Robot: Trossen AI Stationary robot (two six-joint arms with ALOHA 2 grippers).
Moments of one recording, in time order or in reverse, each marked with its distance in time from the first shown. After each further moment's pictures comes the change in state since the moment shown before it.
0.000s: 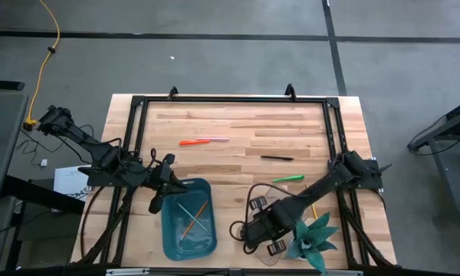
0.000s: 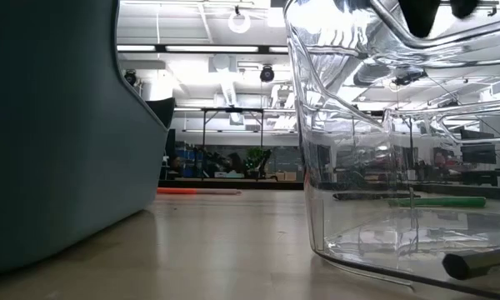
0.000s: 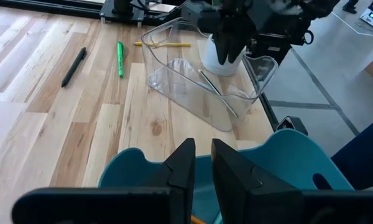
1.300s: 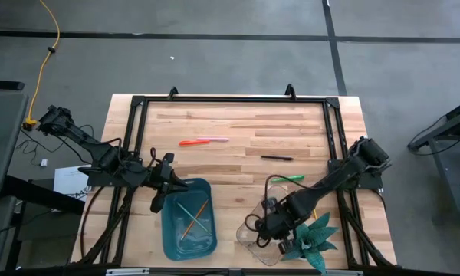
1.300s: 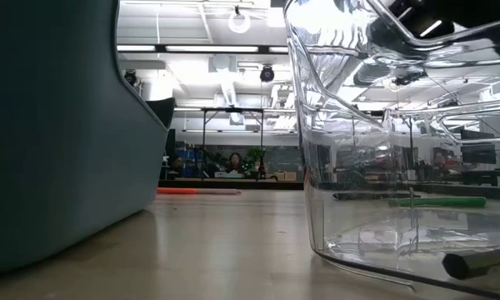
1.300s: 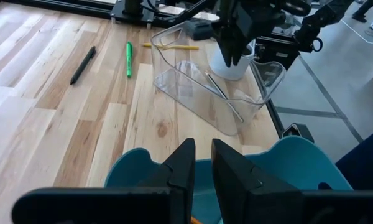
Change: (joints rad) left arm 0.001 0.000 0.000 -0.002 -0.033 -0.034; right arm 0.011 -0.211 -0.438 0.353 -0.176 0.104
